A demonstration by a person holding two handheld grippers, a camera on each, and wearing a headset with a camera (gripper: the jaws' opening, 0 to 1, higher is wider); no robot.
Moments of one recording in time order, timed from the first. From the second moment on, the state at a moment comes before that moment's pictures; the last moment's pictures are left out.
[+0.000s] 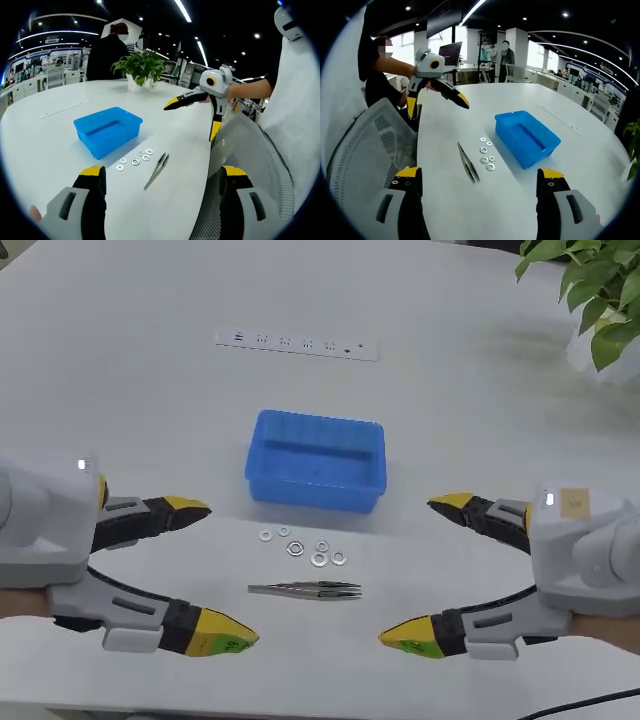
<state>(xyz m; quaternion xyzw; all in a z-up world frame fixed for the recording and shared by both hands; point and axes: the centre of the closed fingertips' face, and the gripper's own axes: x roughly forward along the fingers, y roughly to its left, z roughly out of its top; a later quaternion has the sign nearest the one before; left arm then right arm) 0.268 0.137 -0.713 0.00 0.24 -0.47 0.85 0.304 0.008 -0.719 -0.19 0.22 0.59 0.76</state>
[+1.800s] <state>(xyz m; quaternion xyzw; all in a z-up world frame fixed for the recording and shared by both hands) 0.279 0.148 -0.732 0.02 0.26 -0.47 0.84 0.313 0.012 -0.732 -0.19 0.24 0.59 0.75</state>
